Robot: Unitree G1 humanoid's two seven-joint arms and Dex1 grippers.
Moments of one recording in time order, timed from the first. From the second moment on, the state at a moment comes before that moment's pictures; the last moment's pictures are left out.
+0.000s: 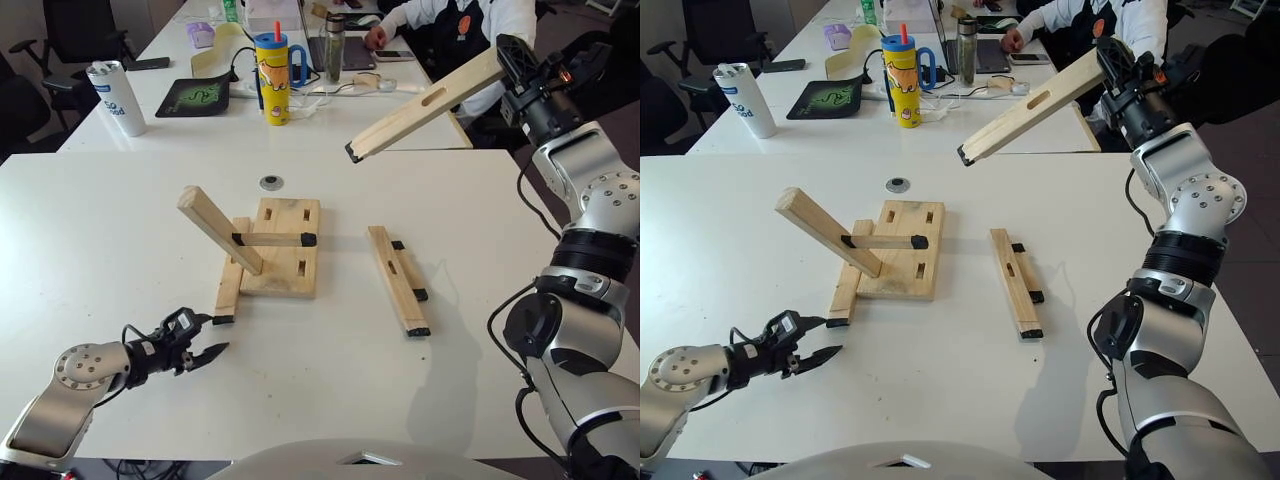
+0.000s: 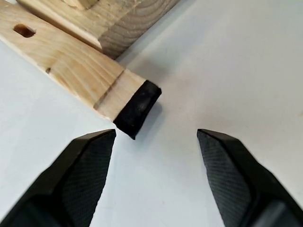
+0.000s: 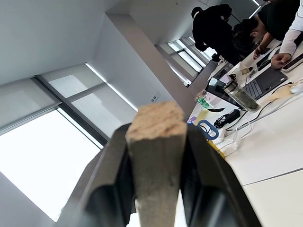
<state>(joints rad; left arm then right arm) 0.31 0.82 0.00 -0.25 -0.18 0.22 -0.76 -0.90 -0.45 -0.54 0.43 1.13 0.74 0.21</state>
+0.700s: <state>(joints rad) 0.11 0.75 -0.06 -0.10 0.06 0.10 -0.64 -0.97 -0.43 -0.53 0.50 1.08 0.79 0.25</state>
